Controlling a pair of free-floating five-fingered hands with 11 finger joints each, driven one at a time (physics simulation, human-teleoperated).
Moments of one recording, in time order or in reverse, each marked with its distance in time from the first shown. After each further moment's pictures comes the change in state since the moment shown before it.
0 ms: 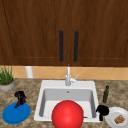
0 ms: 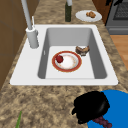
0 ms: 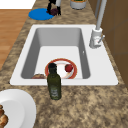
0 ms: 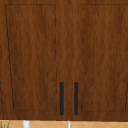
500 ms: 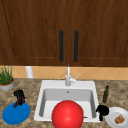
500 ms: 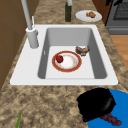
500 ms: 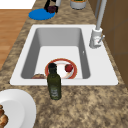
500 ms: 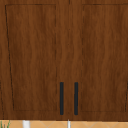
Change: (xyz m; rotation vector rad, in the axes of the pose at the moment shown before) left hand 0.020 0.012 0.000 0.016 0.009 -0.026; right hand 0.000 0.000 0.000 0.000 0.000 0.000
